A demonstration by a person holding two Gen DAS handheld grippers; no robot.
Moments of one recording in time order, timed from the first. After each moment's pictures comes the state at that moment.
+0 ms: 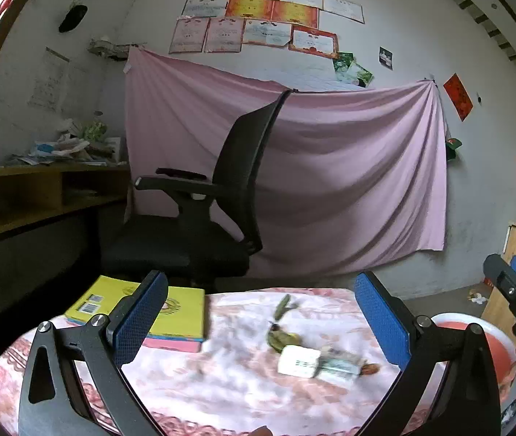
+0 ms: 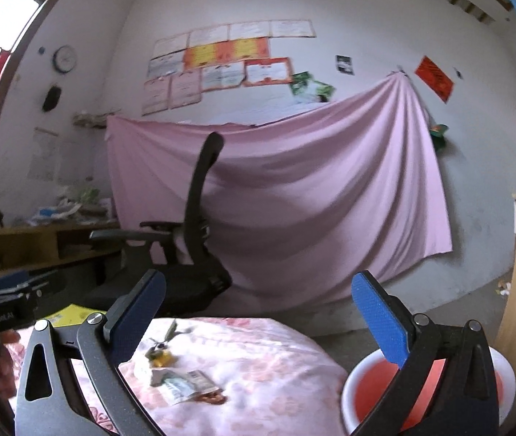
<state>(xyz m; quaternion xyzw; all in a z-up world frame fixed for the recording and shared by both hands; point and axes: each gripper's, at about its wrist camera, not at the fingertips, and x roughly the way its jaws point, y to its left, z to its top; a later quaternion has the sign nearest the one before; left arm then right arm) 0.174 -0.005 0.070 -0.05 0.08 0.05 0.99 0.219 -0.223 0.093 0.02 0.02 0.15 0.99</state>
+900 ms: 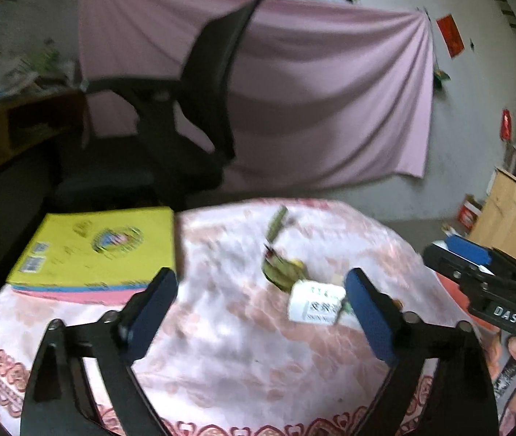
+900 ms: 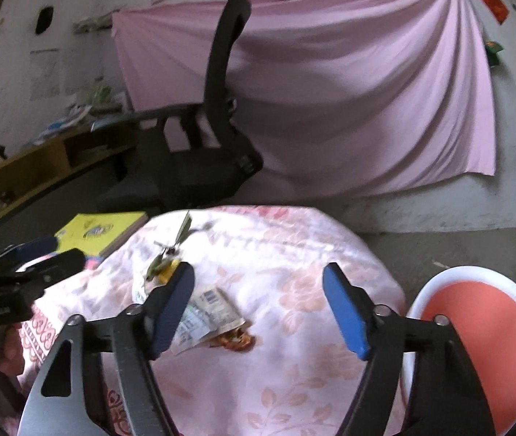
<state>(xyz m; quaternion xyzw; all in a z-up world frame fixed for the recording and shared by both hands) 0.258 0.015 0.017 -0.06 0.27 -0.05 0.96 0.295 -0.180 0.040 -0.02 0.27 0.22 0.94</state>
